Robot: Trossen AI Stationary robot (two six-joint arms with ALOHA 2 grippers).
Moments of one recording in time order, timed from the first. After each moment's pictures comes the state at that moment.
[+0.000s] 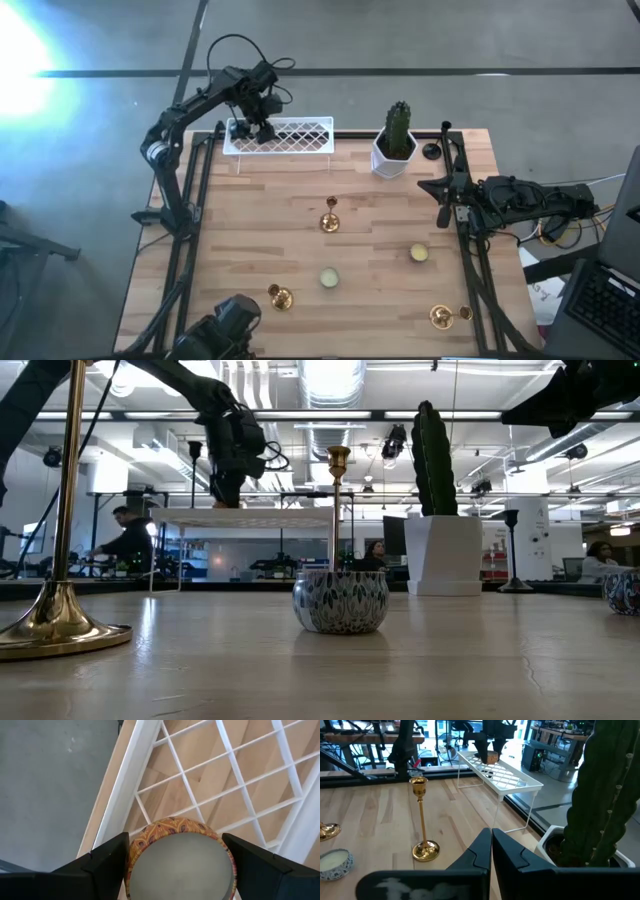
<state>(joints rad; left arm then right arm) 0.89 1.84 1.76 -1.23 0.09 0.50 0.12 0.29 0.48 -0.44 0.50 0.07</state>
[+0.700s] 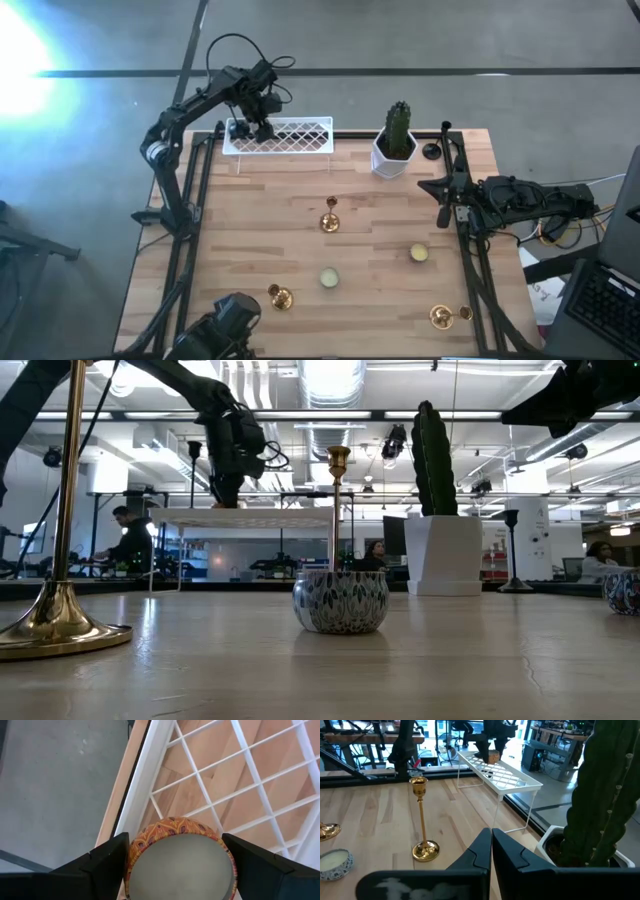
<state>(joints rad) 0.90 1.84 1.75 -1.21 0.03 0.54 0.12 0.29 0.48 -0.44 0.50 0.07</state>
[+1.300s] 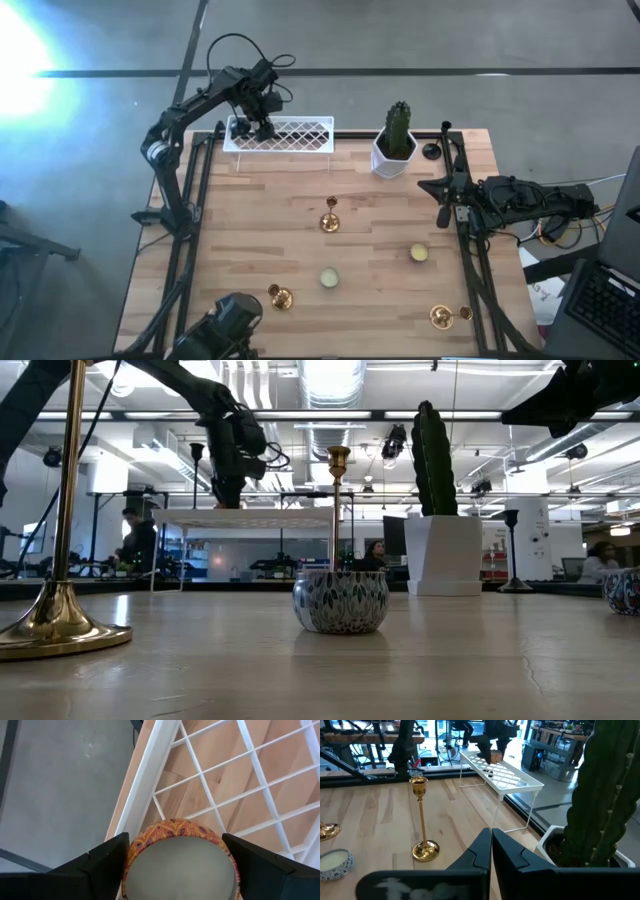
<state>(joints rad) 0.90 1.84 1.75 -1.18 0.03 0.54 0.12 0.29 0.48 -0.44 0.50 0.07</state>
